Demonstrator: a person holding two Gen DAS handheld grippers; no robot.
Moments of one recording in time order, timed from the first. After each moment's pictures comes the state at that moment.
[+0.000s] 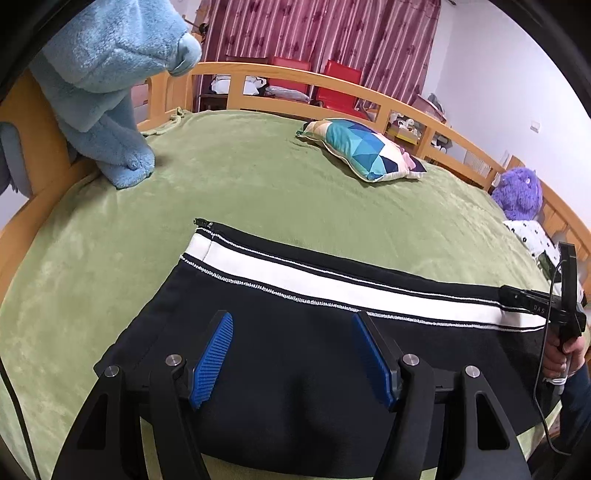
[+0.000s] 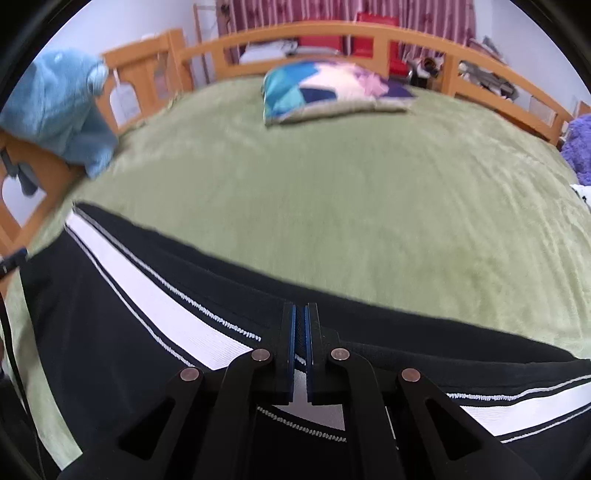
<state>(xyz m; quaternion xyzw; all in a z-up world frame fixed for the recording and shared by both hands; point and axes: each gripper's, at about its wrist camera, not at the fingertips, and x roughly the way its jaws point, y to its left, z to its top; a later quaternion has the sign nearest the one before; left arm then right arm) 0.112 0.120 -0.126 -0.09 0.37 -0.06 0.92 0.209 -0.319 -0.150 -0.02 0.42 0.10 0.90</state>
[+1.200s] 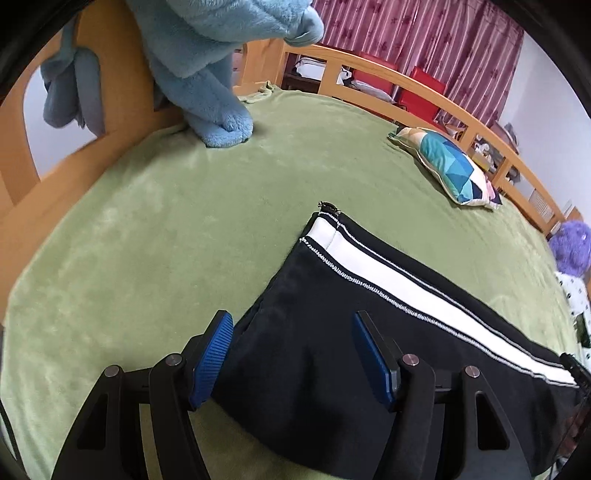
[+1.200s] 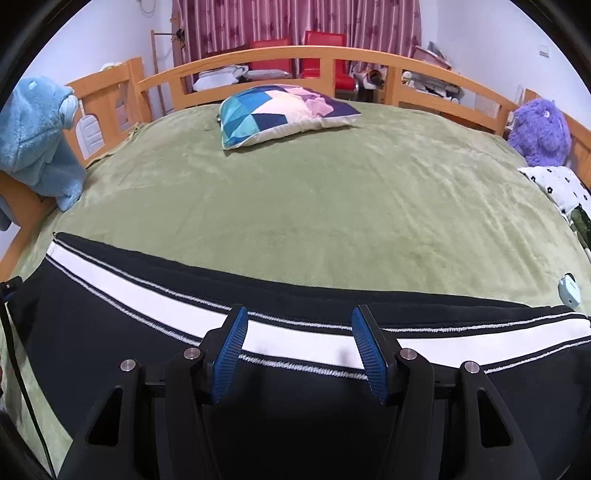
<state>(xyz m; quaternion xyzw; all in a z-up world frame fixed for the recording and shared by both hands) 0.121 0.196 -0.152 -0.15 0.40 0.07 0.90 0.164 -0.318 -0.136 0.00 0.40 0.01 0.91</state>
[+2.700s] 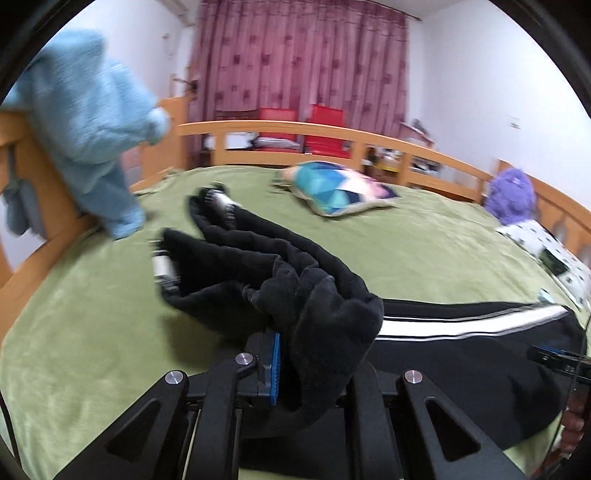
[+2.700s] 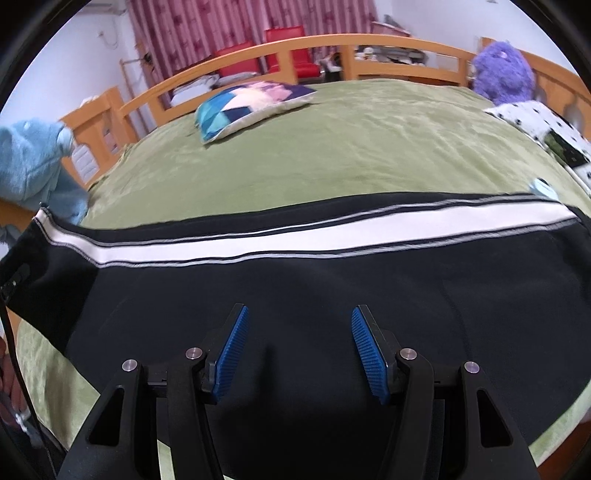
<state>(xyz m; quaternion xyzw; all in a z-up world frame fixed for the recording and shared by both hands) 0.059 -0.014 -0.095 -0.03 0.27 -0.04 0.96 0.058 -0.394 -0.157 0.11 0.40 -0.02 0.91</state>
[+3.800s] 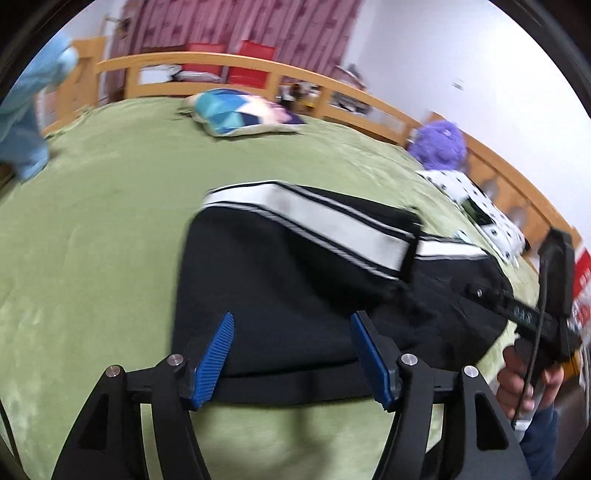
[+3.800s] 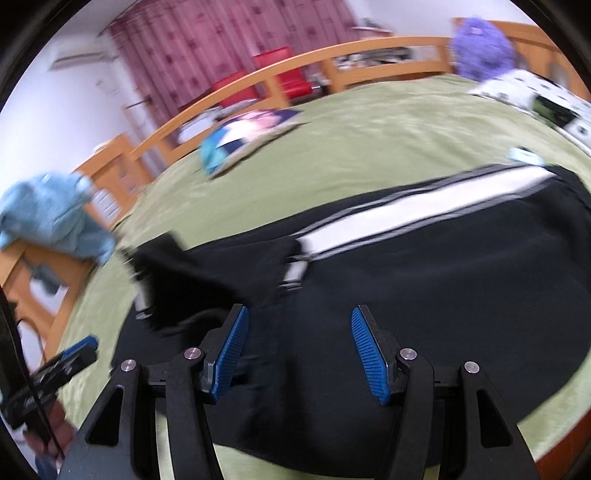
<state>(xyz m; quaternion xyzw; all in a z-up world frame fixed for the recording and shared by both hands) 0.030 -0.077 -0.129 -0.08 0.39 -0.19 0.90 0.027 -0.422 -0.152 0.16 0.36 0.05 0.92</state>
